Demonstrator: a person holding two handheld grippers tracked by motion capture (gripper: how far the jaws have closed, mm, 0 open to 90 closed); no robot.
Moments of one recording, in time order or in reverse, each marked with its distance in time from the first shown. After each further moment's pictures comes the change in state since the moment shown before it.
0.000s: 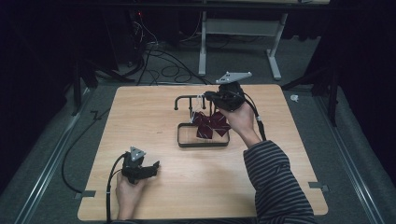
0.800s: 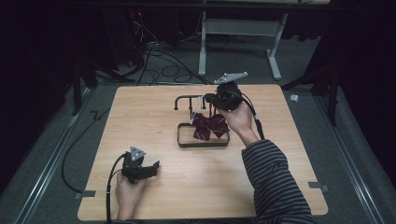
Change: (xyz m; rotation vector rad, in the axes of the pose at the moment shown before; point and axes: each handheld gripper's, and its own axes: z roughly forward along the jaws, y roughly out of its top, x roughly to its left) left arm 0.000 0.000 0.000 -0.001 0.001 0.000; right arm -0.007 -0.006 0.017 0.066 0.000 0.045
